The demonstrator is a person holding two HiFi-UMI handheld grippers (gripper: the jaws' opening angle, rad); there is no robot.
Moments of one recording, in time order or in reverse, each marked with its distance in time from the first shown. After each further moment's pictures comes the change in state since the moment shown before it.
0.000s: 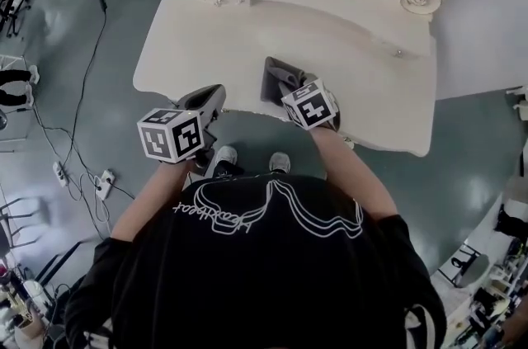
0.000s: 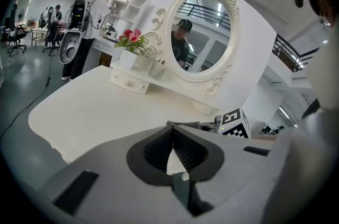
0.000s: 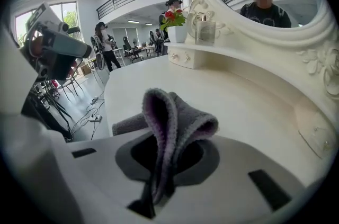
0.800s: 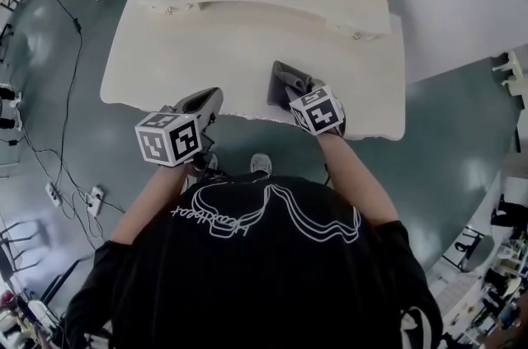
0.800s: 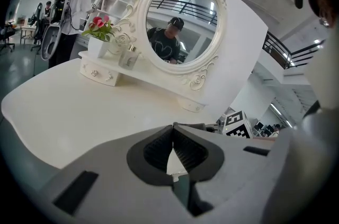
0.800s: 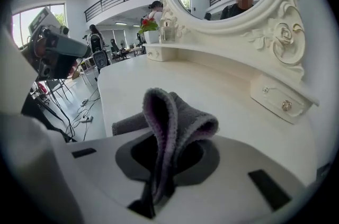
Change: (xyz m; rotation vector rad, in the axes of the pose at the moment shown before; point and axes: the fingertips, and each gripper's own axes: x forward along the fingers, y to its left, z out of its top) left arm 0.060 -0.093 -0.024 0.037 0.015 -0.085; right arm -0.082 -0.083 -0.091 0.087 -0.003 -0.104
